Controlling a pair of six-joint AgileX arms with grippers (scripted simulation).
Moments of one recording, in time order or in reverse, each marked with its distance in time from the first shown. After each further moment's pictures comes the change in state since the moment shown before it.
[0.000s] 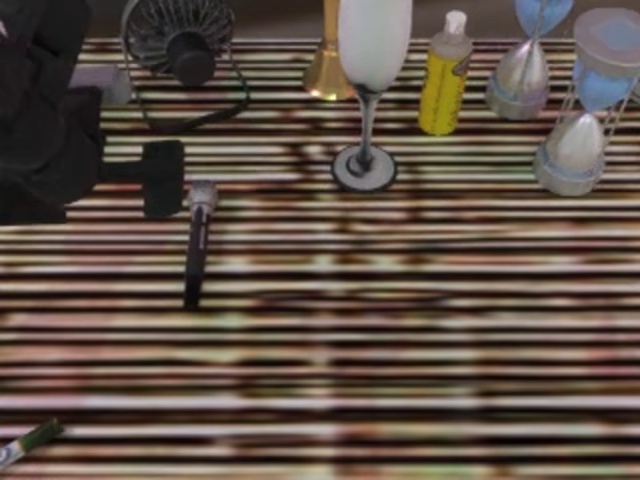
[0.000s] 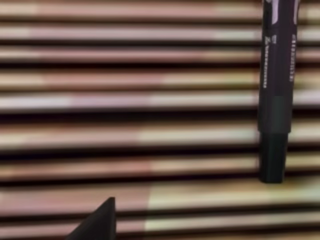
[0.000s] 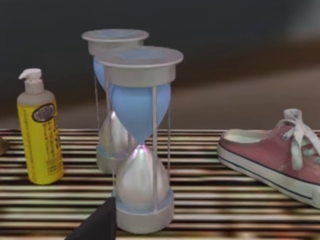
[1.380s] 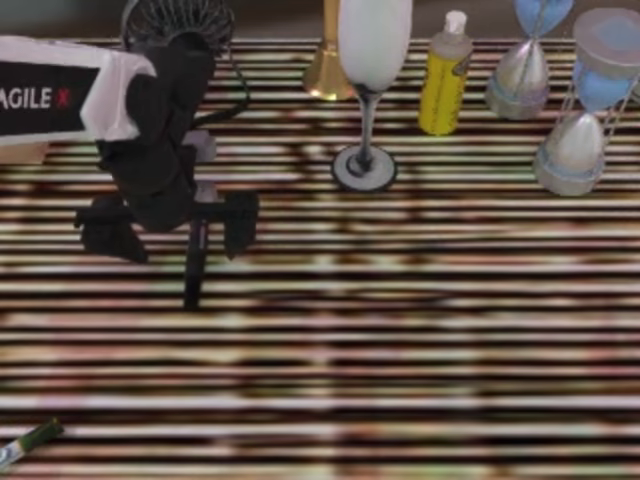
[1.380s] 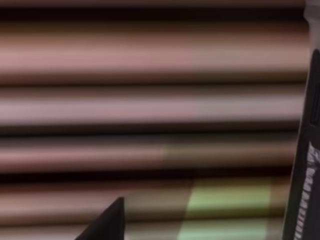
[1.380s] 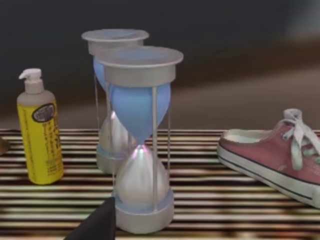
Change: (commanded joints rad) left arm -0.079 0.558 0.202 0.118 0.016 -0.067; right arm 0.000 0.000 0.000 0.000 0.000 0.000
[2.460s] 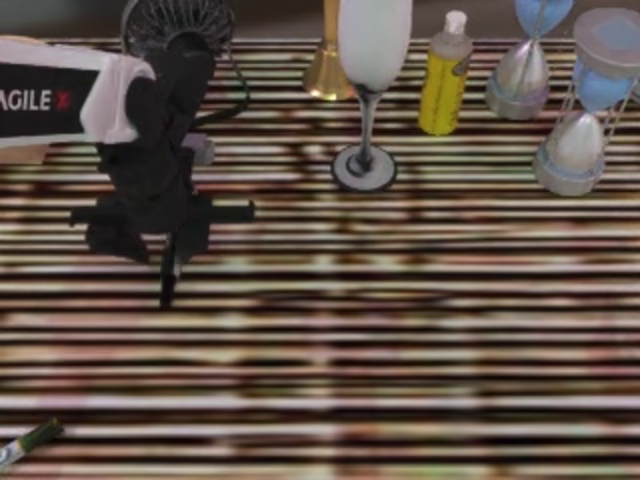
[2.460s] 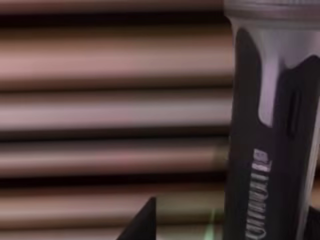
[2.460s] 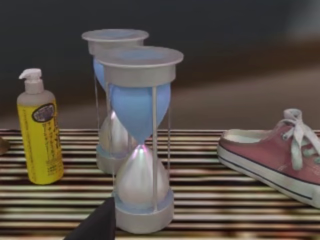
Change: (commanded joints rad) left arm -0.001 0.010 -0.007 0.013 0.000 -0.001; right arm 0.000 0.000 0.000 0.000 0.000 0.000
